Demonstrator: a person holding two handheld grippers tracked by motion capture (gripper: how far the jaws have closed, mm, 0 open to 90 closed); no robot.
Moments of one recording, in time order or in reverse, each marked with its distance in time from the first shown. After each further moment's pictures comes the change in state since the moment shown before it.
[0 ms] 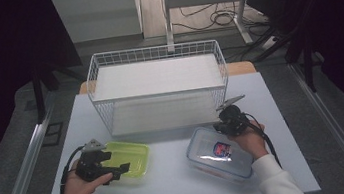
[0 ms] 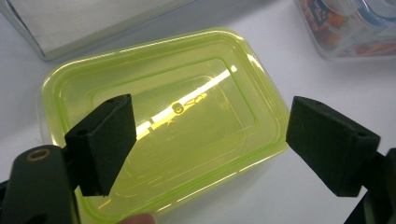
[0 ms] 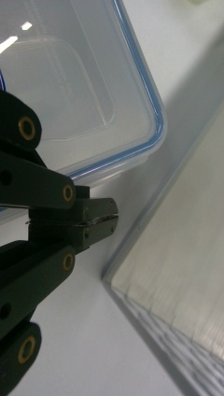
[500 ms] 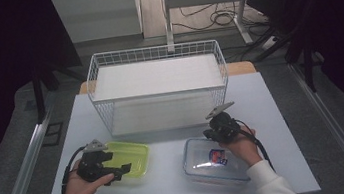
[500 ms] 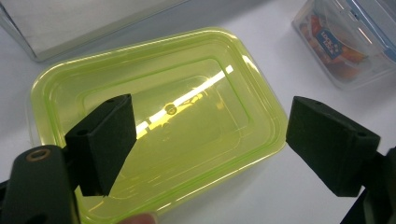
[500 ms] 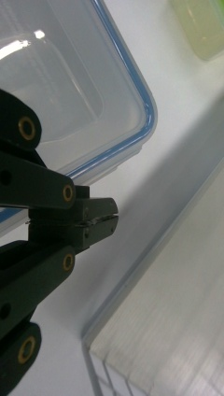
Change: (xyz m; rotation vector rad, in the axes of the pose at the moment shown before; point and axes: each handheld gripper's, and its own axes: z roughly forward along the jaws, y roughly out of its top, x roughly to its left) left arm -0.003 0.000 0.001 0.003 -0.010 0.006; right arm 0.033 0.003 0.003 -0.008 0.059 -0.087
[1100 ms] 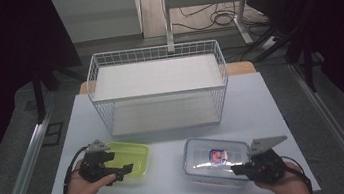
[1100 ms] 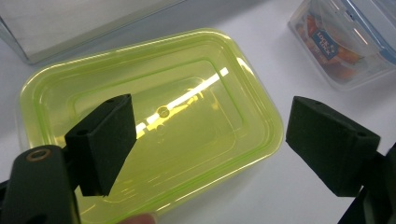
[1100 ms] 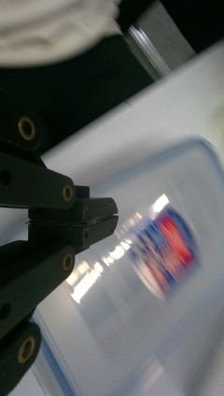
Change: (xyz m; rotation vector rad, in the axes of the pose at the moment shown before) left arm -0.005 0.002 0.002 0.000 -0.002 0.008; right arm 0.041 -0.099 -0.100 -0.060 0.186 0.008
